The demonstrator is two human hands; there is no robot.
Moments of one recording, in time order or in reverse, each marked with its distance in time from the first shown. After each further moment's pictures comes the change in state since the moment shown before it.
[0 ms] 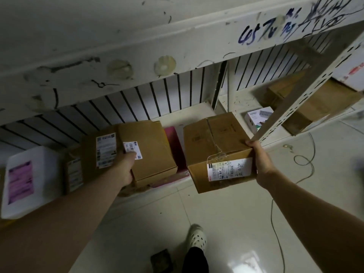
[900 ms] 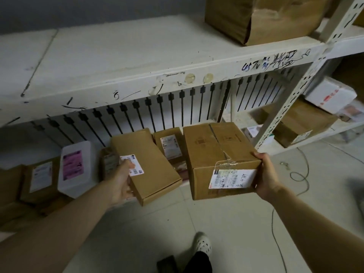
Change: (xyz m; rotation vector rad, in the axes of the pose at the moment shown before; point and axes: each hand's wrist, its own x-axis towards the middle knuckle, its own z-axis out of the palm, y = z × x) left_hand -0.140 -0.048 -0.153 0.002 -0.177 0.086; right_hand -0.176 0.026 0.010 0.145 -0.024 -0.021
